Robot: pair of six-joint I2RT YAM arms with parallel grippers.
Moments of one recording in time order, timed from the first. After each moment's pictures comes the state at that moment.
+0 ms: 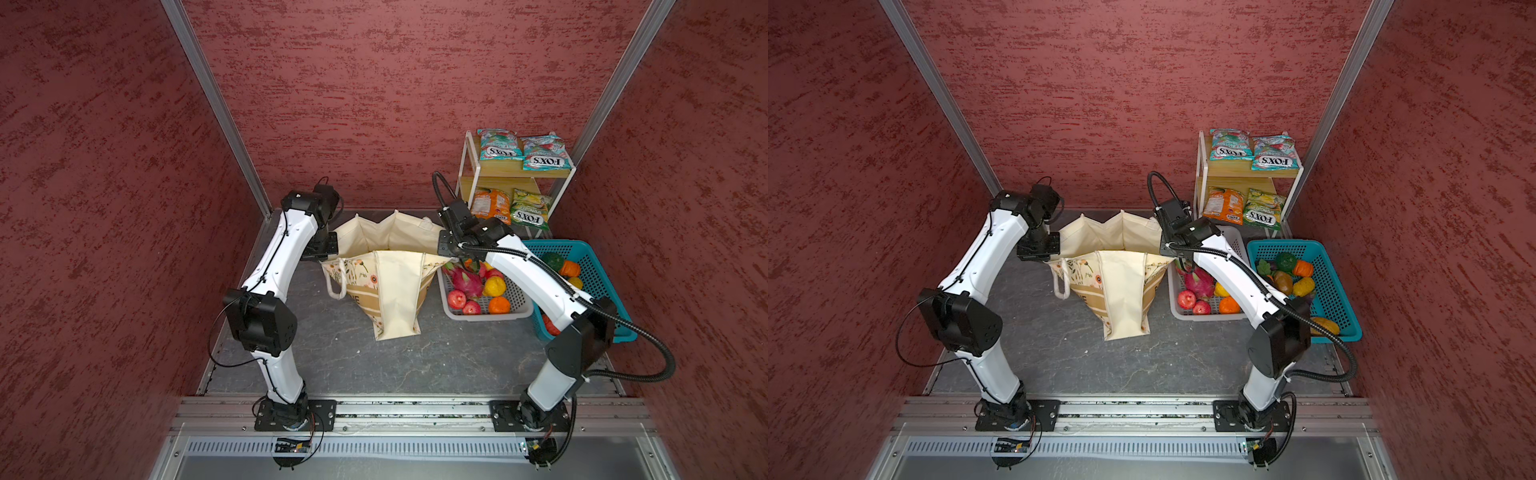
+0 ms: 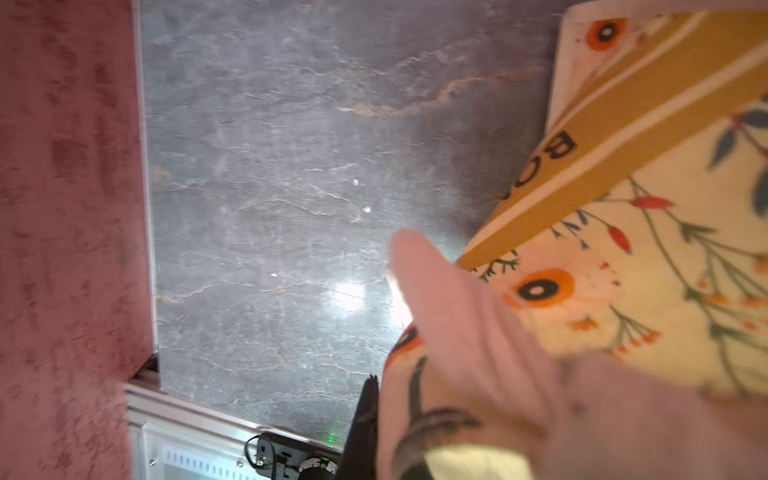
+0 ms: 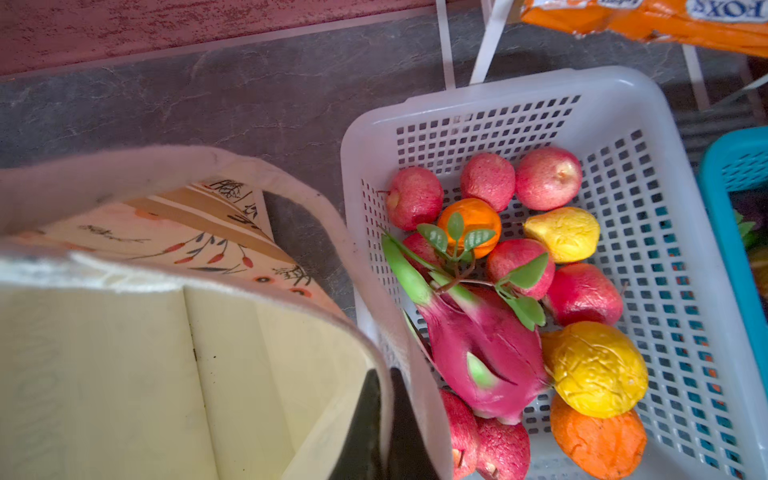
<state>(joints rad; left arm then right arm) -0.19 1.80 1.92 -1.54 -0.14 -0.37 0.54 1.72 1.71 -0.98 0.28 0.59</state>
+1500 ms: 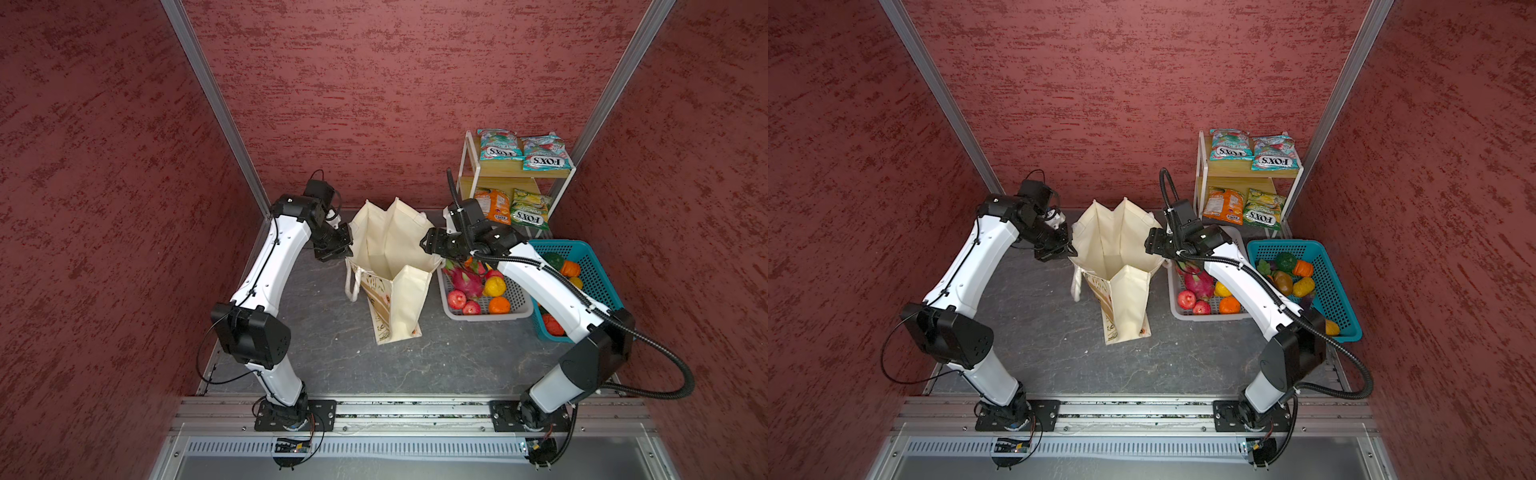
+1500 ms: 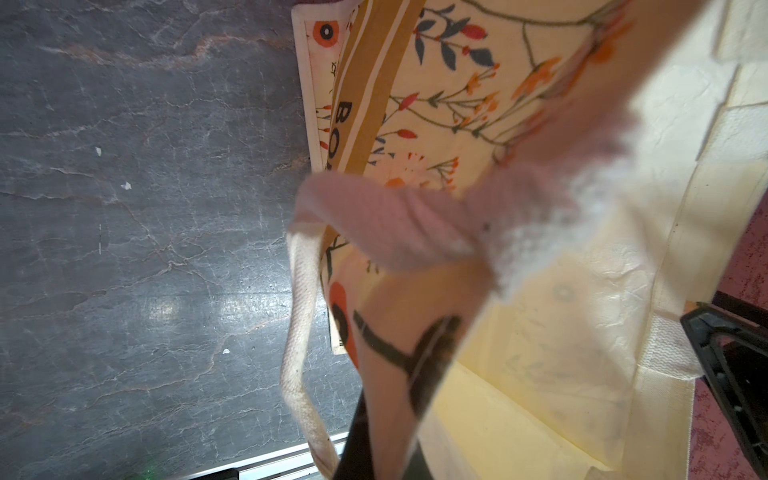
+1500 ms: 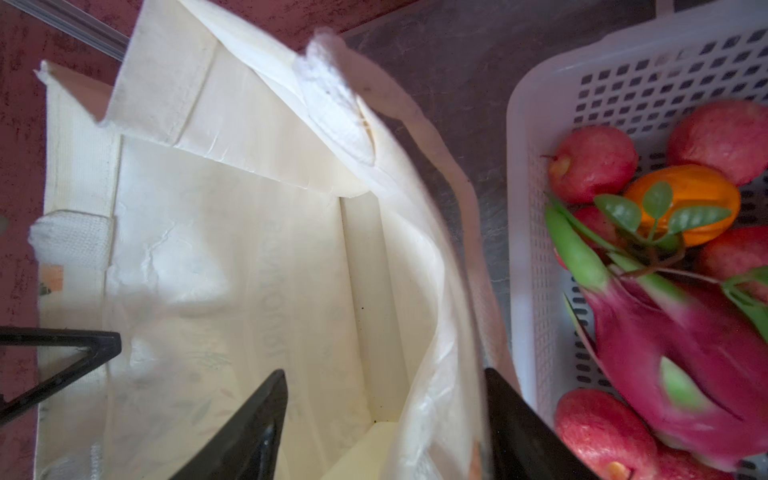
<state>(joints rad) -0.20 1.74 1.92 -1.44 0.33 -0.47 0.54 1.62 1.62 -0.78 -0.11 0.67</state>
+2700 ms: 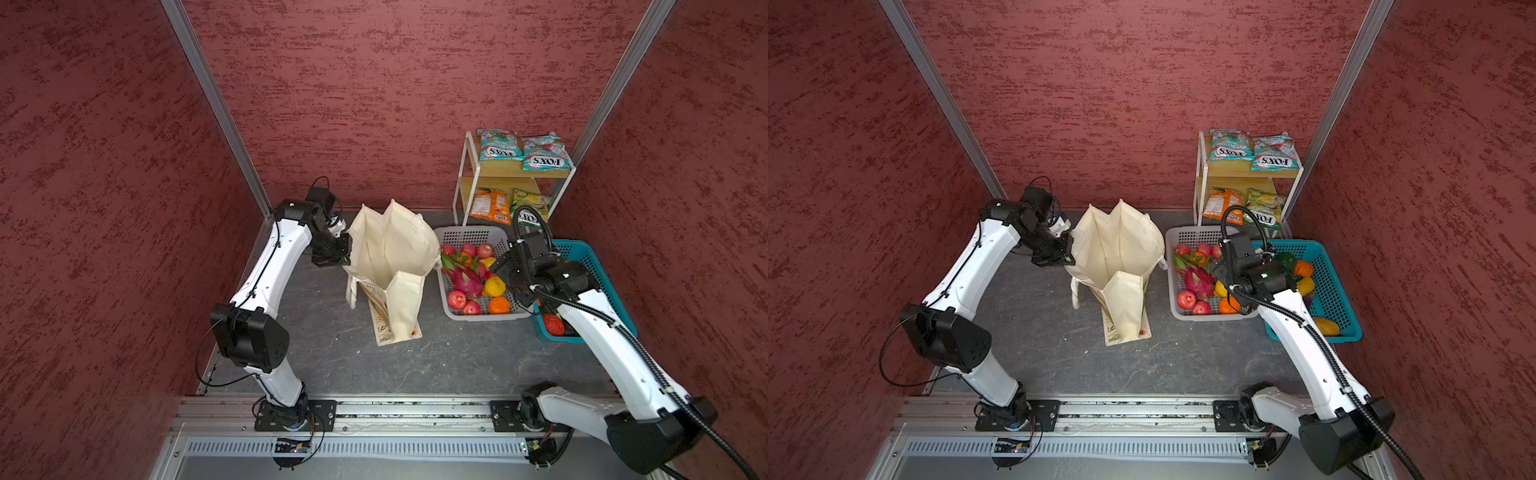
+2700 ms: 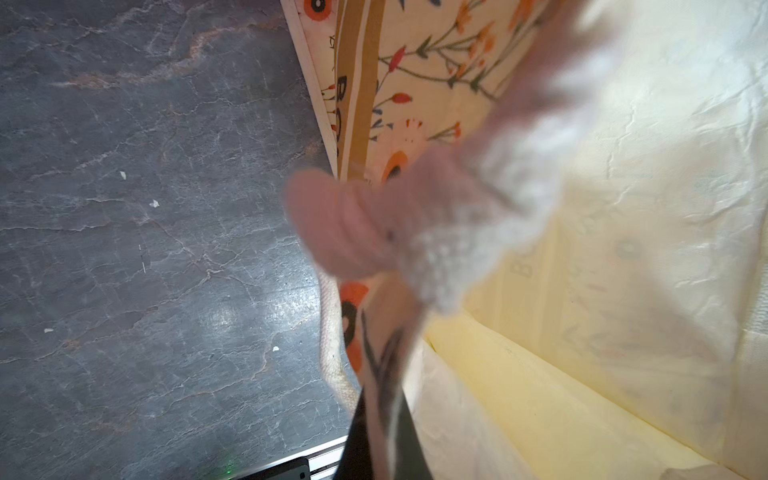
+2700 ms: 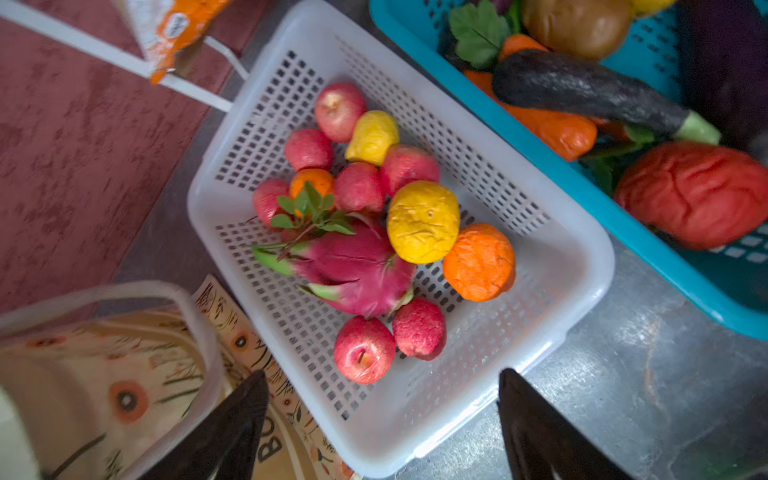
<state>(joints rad) -0.21 1.68 1.80 -1.43 0.31 -0.27 0.31 1.16 1.19 -1.05 0.22 1.18</state>
